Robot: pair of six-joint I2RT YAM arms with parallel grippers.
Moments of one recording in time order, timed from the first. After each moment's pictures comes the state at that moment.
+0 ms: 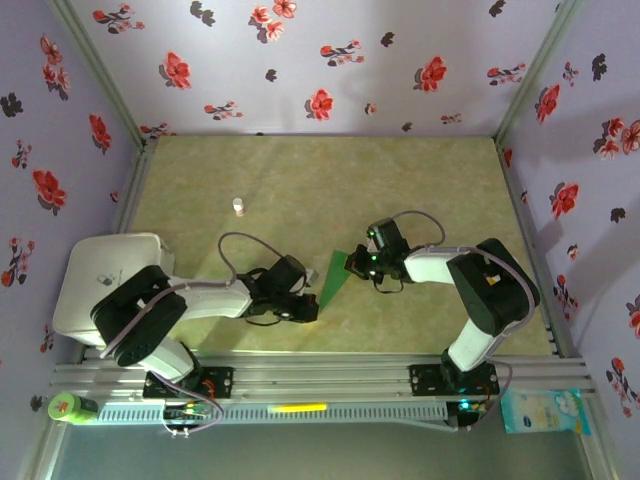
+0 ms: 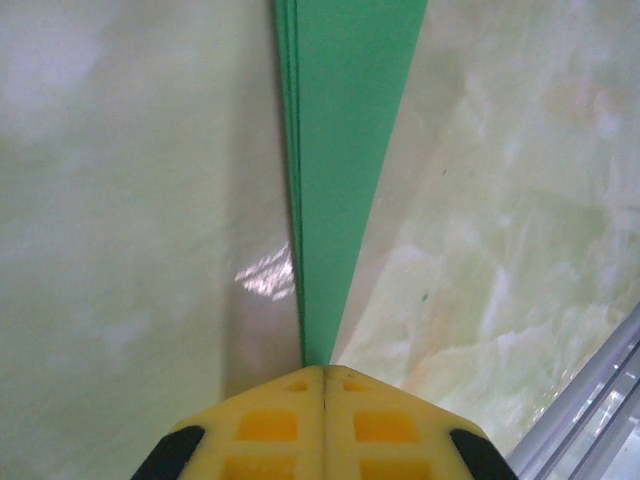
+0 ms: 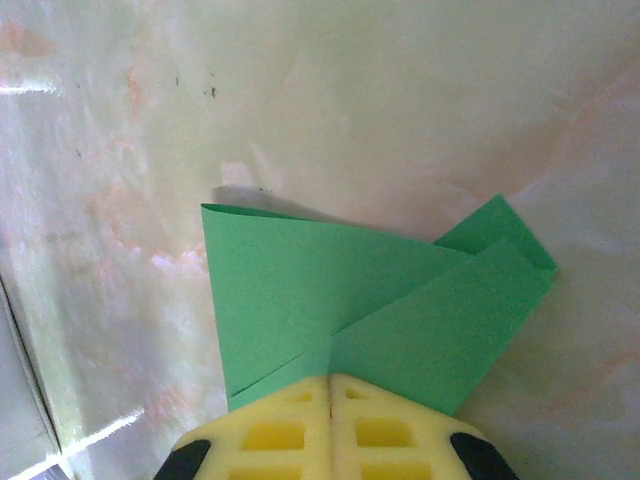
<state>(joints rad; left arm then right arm) -0.94 1.54 0.60 -0.08 0.34 -0.71 0.52 1.68 0.68 0.07 -0.40 0.93</state>
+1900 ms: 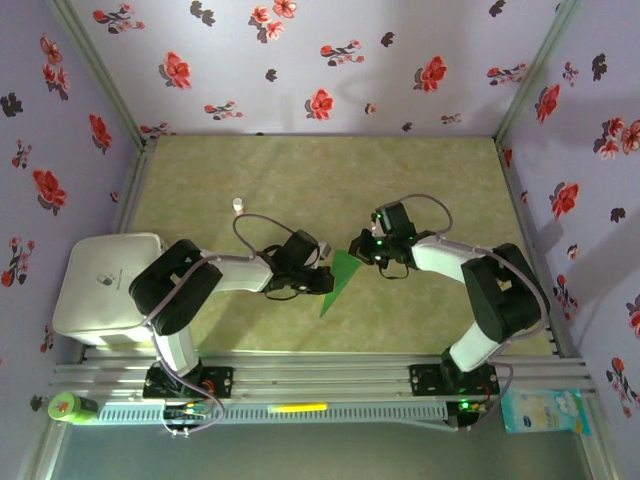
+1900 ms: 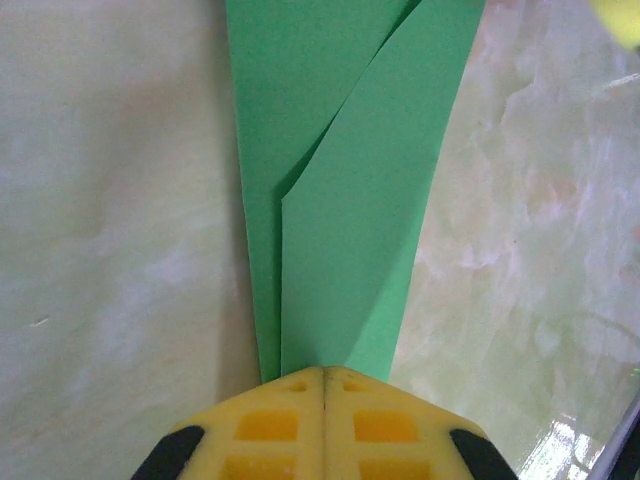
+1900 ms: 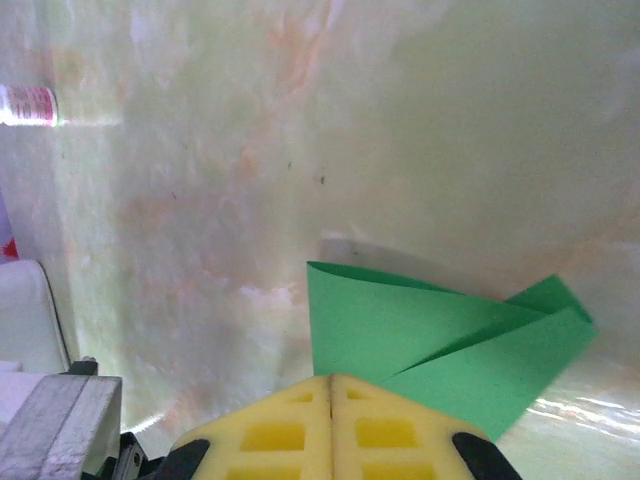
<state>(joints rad) -0.85 1.79 0.83 0.04 0.36 -0.69 0.47 1.63 0.79 -0.07 -0.44 0.86</state>
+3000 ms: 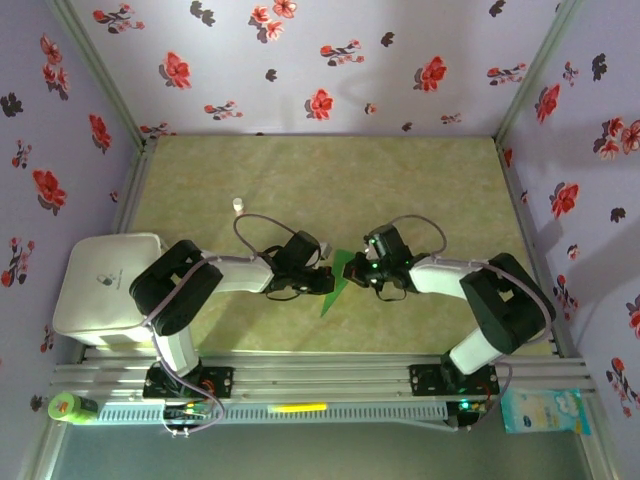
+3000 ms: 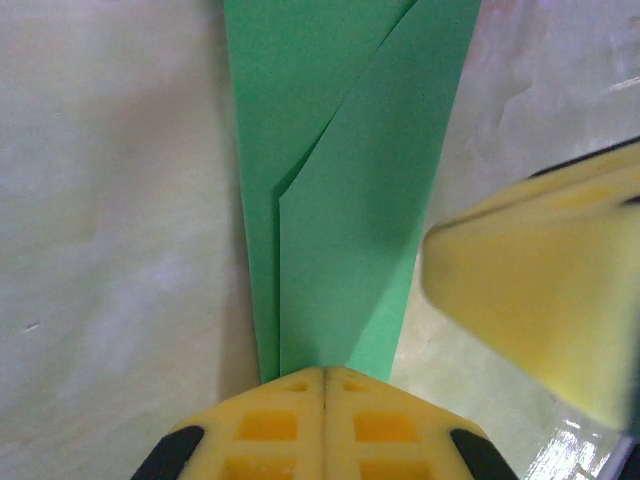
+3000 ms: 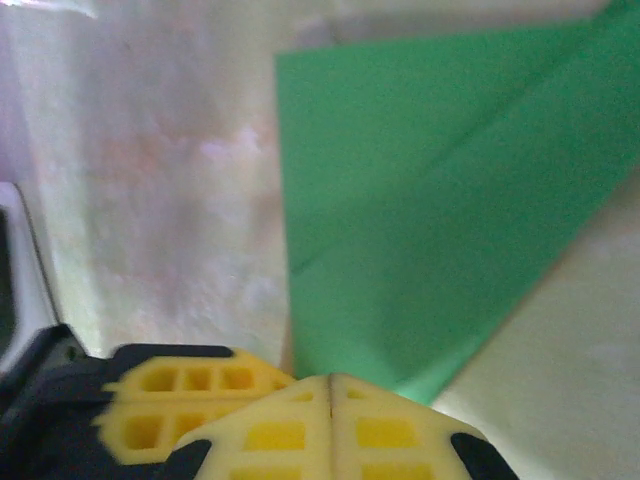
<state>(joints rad) -0.86 1.79 0.83 0.04 0.34 -0.70 0.58 1.56 0.60 0.06 -0.45 0.93</state>
